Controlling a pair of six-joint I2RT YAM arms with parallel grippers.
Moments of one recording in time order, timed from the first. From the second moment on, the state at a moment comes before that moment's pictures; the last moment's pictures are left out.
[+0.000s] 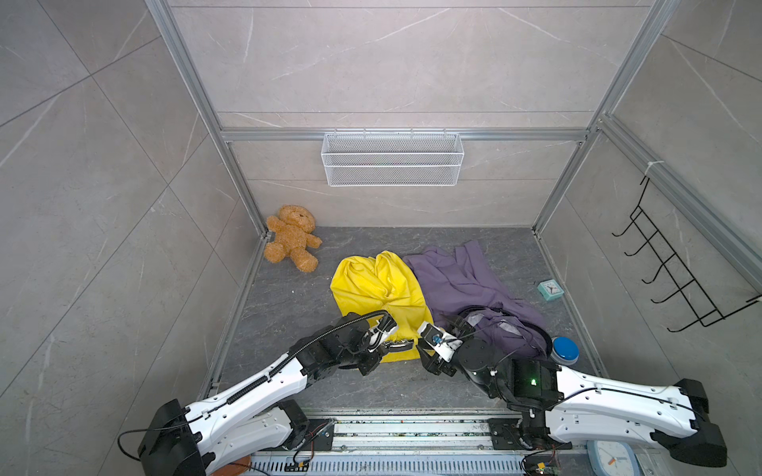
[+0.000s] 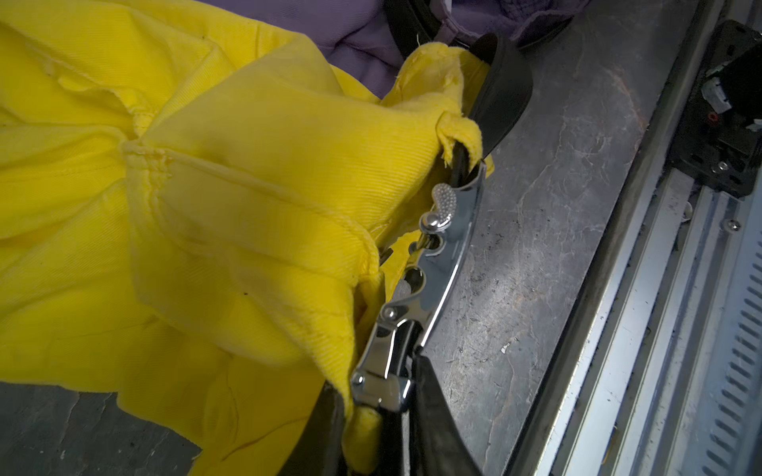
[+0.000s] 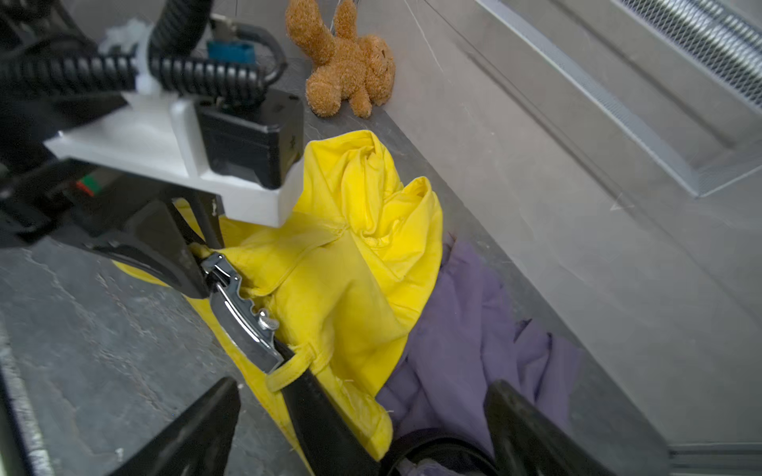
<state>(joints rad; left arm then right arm) -0.86 0.98 0.64 -0.44 0.10 0.07 1.24 0.95 0.78 -0.33 0.53 -0.14</state>
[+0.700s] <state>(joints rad) -0.86 0.84 0.42 -0.16 -0.33 -0.58 0.77 1.52 0.83 -0.20 -0.09 0.77</state>
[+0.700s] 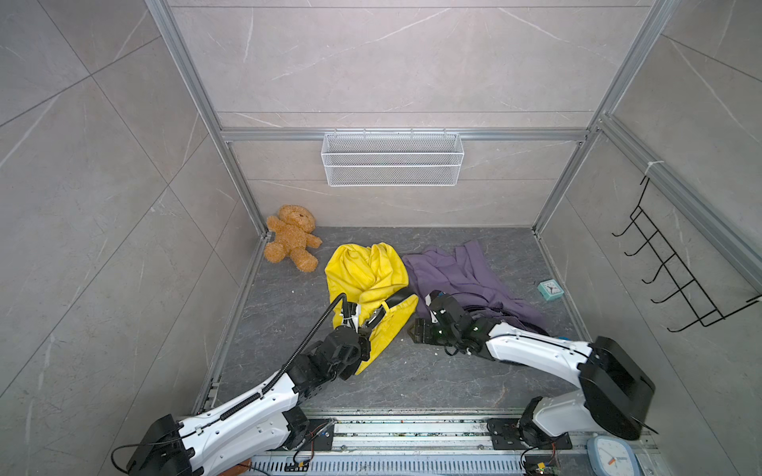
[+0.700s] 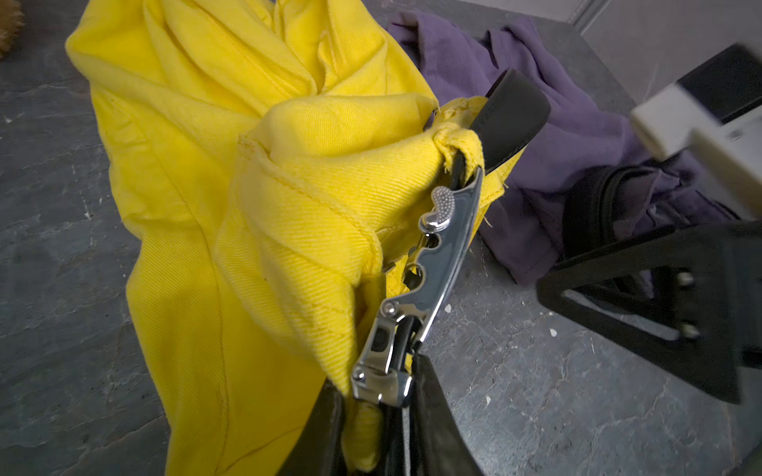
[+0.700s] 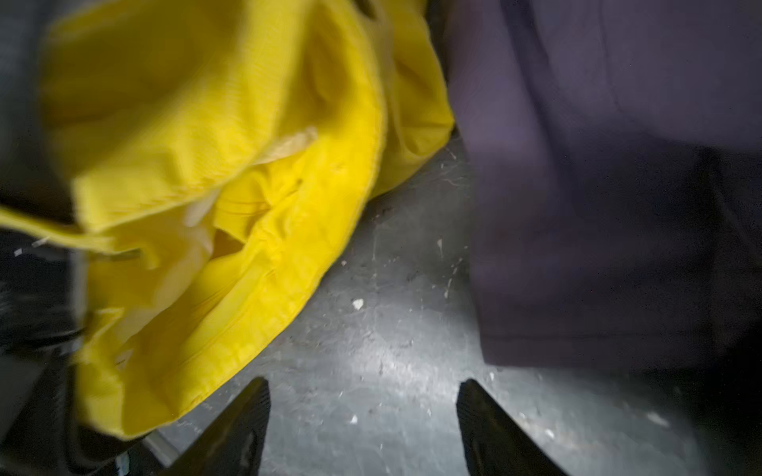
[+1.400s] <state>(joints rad) -0.96 0.68 0.32 -0.15 -0.62 -0.79 0.74 1.96 1.23 -0.12 -0.32 0.60</state>
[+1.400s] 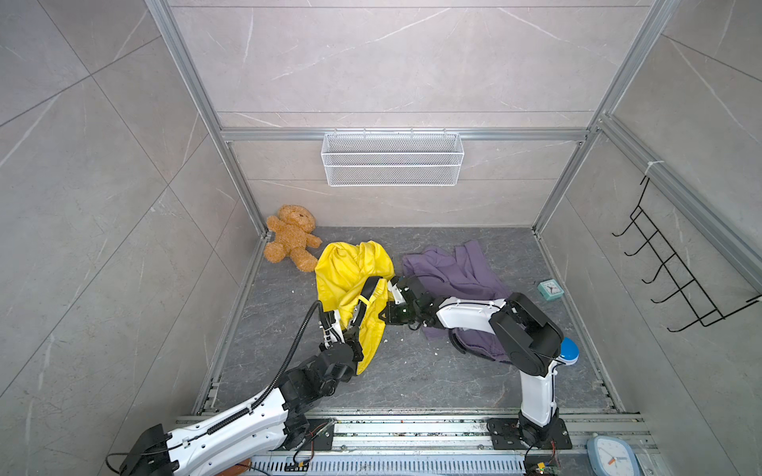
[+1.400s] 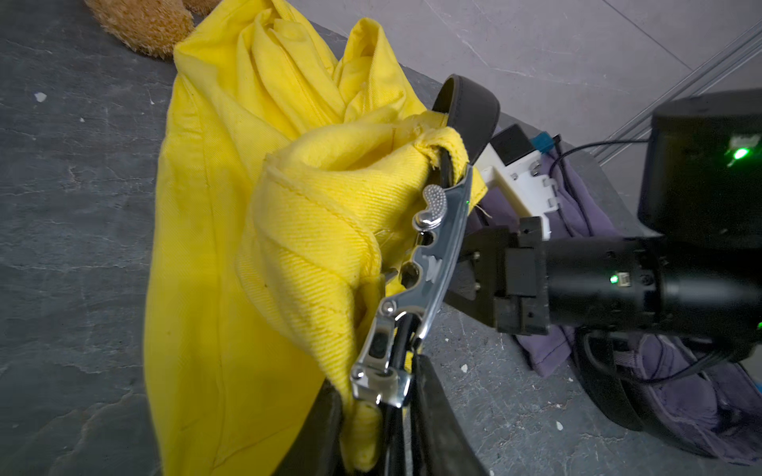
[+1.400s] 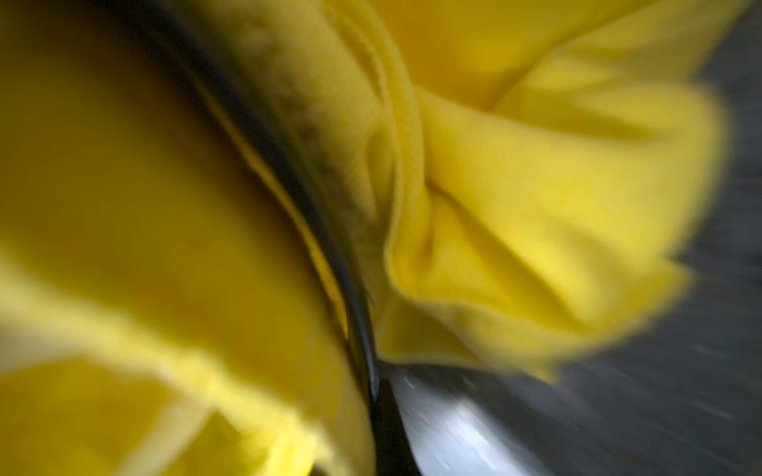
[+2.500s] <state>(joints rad) -0.86 0.68 0.62 -0.57 -0.71 -0.62 0.65 2.02 1.83 -1.04 -0.22 -0.21</state>
